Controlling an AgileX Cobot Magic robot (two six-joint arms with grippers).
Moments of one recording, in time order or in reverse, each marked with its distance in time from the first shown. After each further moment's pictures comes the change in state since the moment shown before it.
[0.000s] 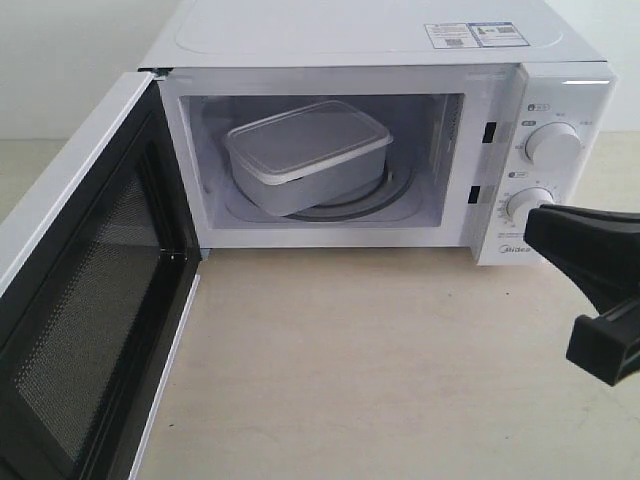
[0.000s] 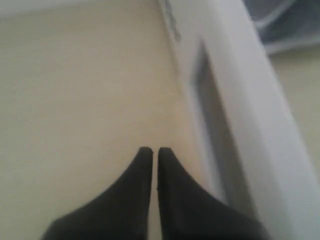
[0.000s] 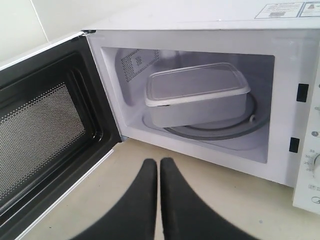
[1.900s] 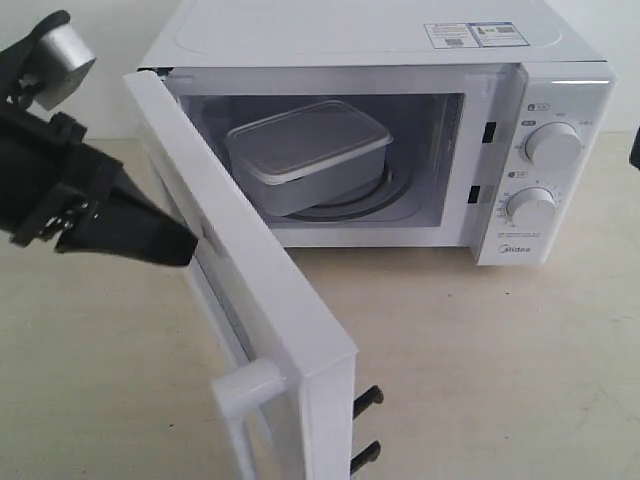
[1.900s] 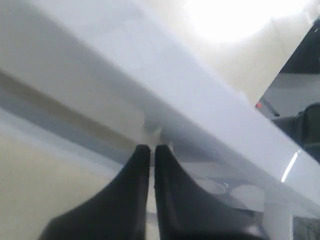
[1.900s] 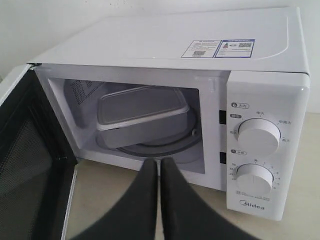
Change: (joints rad) left arm -0.300 0.542 0.064 -0.668 -0.079 0.297; right arm -0.216 -0.095 -0.183 0.002 0.307 -0.029
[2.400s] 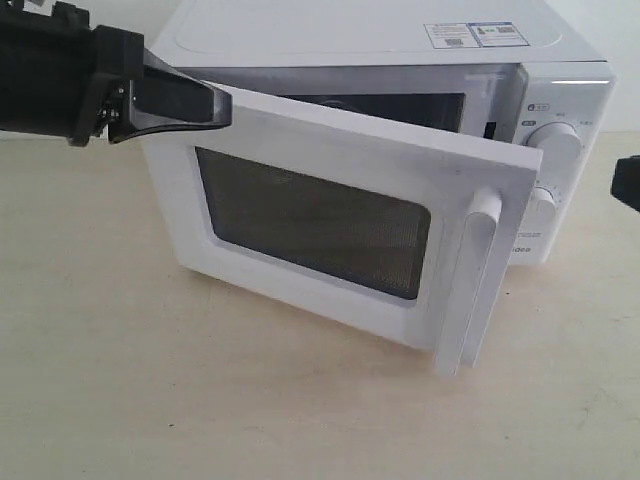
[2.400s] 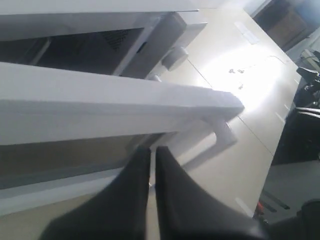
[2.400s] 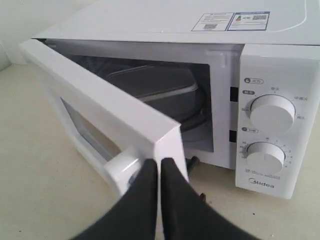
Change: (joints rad) left arm 0.000 0.008 0.000 -0.417 -0.220 0.388; right arm 0.000 0.019 0.000 0.120 0.065 -0.114
